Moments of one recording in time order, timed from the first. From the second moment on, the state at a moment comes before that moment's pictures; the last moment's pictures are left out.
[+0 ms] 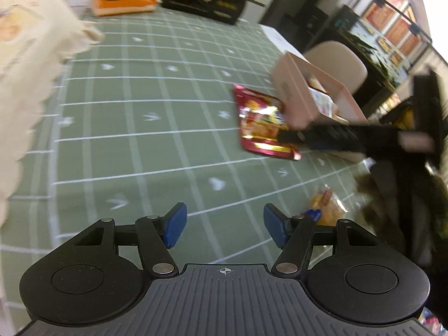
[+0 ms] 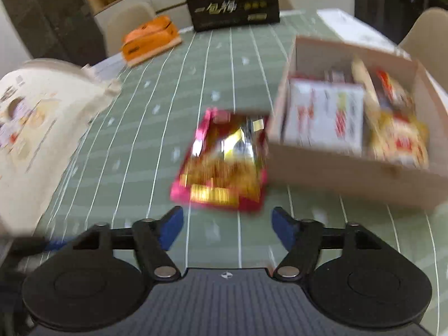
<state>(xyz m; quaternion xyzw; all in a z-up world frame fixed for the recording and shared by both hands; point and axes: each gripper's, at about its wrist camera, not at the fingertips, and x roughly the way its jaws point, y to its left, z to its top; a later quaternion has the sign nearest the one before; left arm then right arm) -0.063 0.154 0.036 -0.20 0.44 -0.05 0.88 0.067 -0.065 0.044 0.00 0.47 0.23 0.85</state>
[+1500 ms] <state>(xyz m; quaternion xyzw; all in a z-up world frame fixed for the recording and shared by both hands) -0.033 0.092 0.046 -0.15 0.45 -0.07 0.87 0.112 -0.070 0.049 -0.08 0.44 0.35 0.82</state>
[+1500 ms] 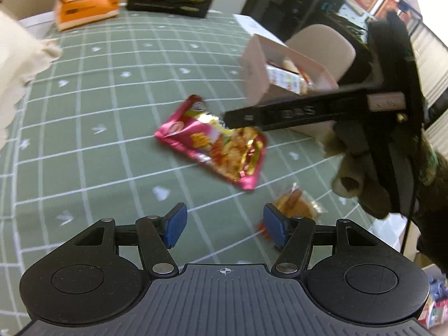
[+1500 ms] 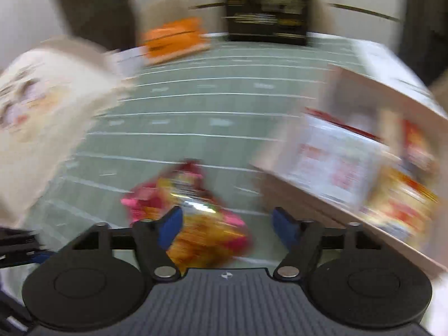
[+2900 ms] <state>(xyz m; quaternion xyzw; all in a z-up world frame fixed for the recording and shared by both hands) -0.004 0.018 0.038 0.03 0.48 -0.16 0.86 -0.019 -0.226 0.027 -0.08 0.49 0.12 0.86</state>
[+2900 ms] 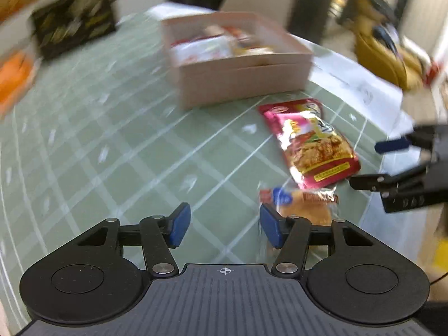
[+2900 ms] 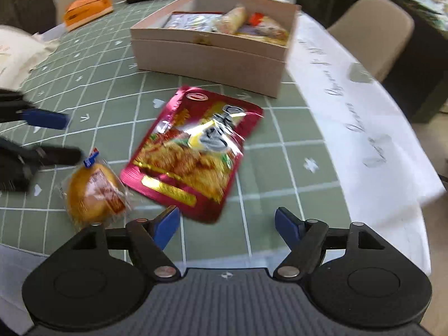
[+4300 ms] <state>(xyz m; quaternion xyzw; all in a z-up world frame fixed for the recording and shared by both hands) -0.034 0.003 0.032 0.01 0.49 -0.11 0.87 0.051 -0.176 0.015 -0.01 0.48 0.05 0.87</state>
